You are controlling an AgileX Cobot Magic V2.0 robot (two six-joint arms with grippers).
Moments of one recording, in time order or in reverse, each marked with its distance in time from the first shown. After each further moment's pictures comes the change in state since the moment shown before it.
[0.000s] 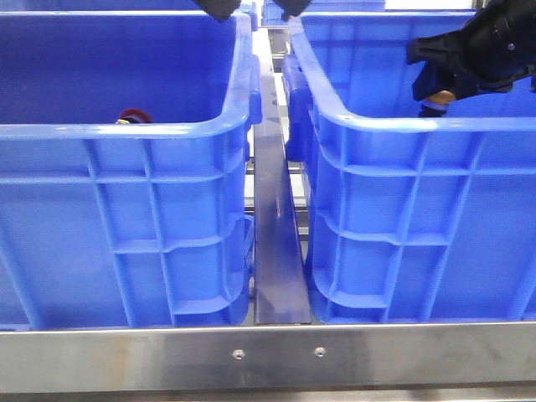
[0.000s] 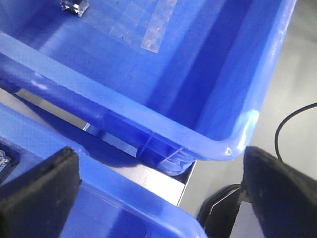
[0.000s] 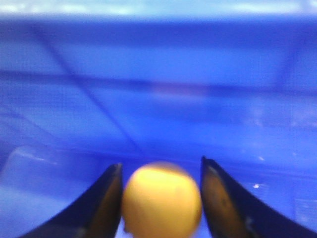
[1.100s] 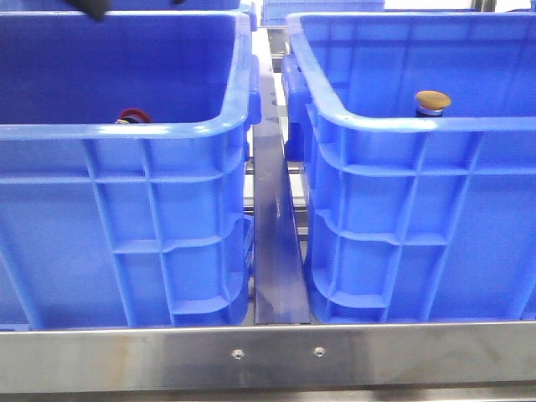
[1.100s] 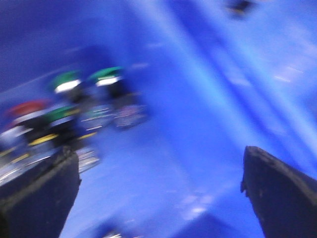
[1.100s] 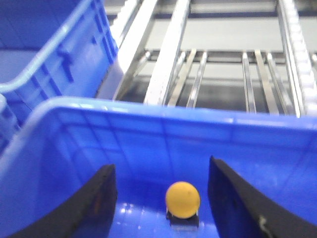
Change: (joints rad) left arm 0.261 0.002 0.000 0.224 -0.070 -0.465; right arm 0.000 -0.539 0.246 0.000 0.020 0.000
